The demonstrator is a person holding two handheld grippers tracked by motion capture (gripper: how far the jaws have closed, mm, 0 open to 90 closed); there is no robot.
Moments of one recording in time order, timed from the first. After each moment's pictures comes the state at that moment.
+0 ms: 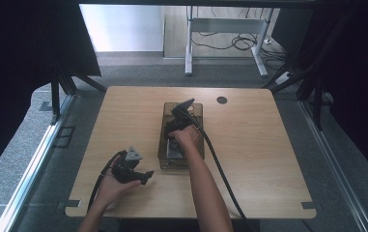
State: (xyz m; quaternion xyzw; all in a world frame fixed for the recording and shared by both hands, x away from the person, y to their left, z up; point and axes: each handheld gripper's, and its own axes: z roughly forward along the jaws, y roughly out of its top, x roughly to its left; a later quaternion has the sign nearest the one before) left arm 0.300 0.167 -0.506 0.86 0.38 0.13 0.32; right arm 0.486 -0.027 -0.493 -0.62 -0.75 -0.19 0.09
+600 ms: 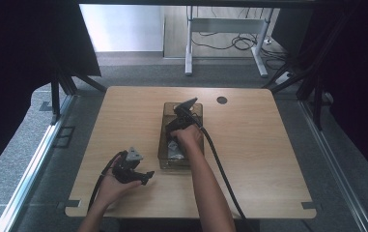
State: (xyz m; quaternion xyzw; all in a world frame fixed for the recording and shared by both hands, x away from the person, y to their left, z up) left arm 0.300 0.166 -0.506 0.86 0.38 0.13 0.32; right arm 0.487 -0.036 -0.488 -0.63 -0.75 -0.20 0.09
